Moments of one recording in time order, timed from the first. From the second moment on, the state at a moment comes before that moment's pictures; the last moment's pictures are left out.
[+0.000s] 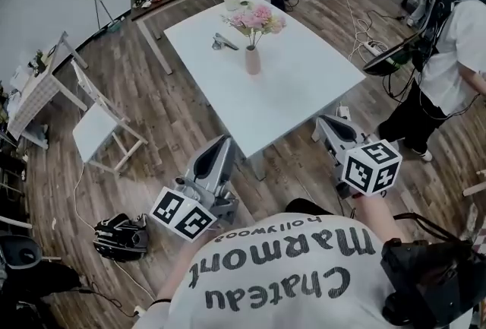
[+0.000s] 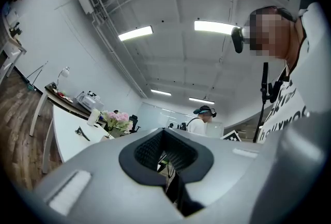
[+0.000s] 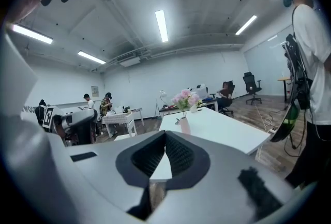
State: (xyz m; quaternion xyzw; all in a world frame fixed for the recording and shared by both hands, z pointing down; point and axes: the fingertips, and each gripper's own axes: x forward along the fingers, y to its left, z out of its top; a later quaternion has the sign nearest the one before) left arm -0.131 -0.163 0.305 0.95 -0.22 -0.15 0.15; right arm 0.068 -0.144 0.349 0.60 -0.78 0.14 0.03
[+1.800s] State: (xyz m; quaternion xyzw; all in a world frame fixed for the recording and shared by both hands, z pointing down) left arm -0.100 -0.396 0.364 0.85 -0.46 -0.13 0.20; right arm 0.096 -0.480 0.416 0.41 -0.89 0.19 0.01
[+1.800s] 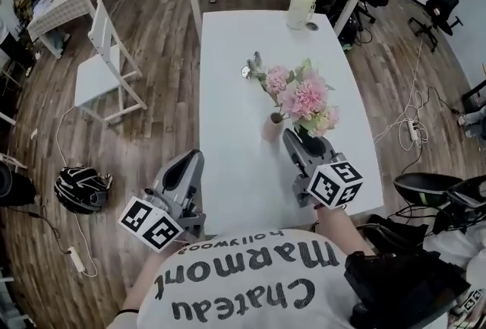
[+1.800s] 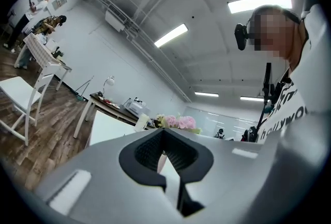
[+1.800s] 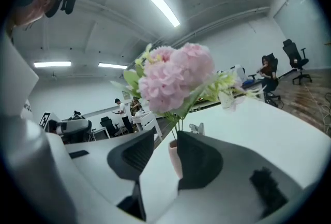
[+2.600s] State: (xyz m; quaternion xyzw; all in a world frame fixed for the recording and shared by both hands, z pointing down) left arm -0.107 -0.404 0.411 0.82 -0.52 -0.08 0.24; right arm 0.083 -0.544 0.391 0.36 -0.92 0.15 -0.09
